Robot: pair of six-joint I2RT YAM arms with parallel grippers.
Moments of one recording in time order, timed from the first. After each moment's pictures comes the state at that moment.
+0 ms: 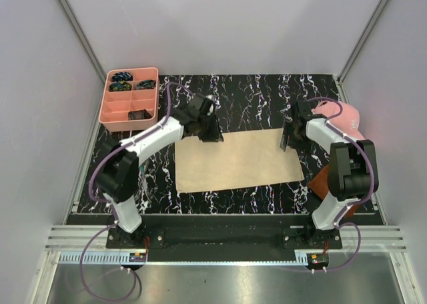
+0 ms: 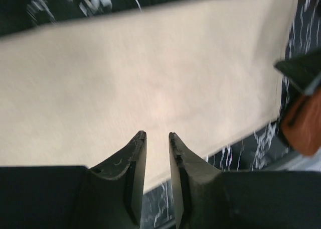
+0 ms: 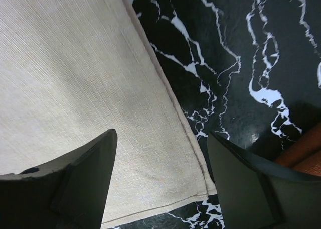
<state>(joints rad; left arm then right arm) -0.58 1.79 1.40 -0.51 0.16 -0.68 0.10 1.72 1.12 -0.63 0.19 0.37</state>
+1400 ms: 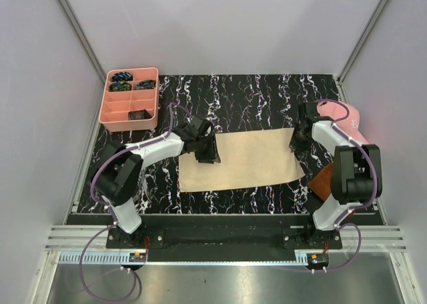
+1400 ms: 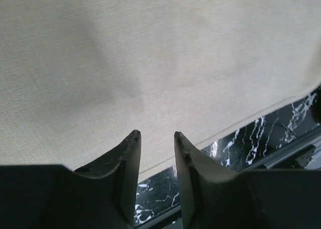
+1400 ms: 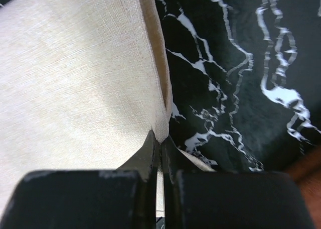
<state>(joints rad) -0.64 1.71 1.10 -0.40 0.21 -0.71 0.05 1.70 1.07 -0.57 0.05 0.39</state>
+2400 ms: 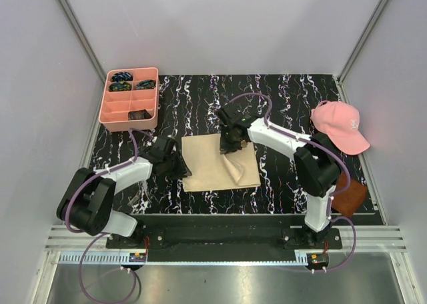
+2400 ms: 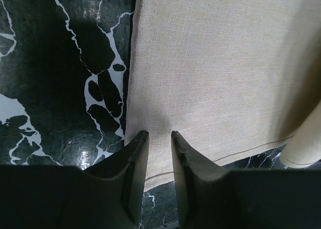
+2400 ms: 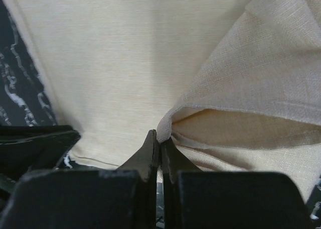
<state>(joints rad) -0.42 1.41 0.62 -0.24 0.18 -0.81 0.69 1.89 1.44 -0.64 0.01 0.69</state>
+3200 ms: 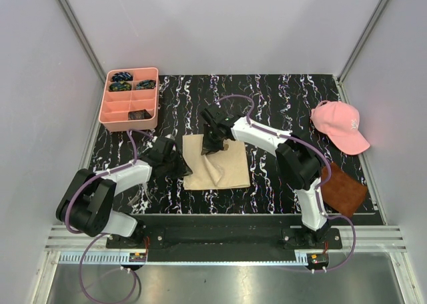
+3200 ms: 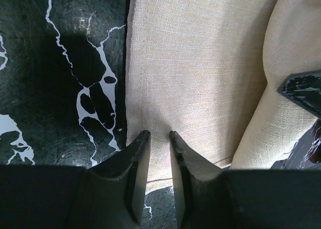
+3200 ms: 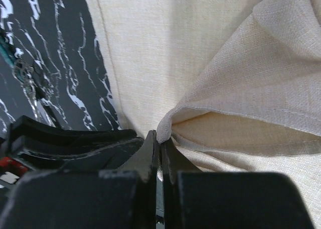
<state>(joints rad) -0.42 1.40 0.56 -0.12 0.18 -0.81 0.77 2.08 1.64 -0.61 -0.13 0.81</state>
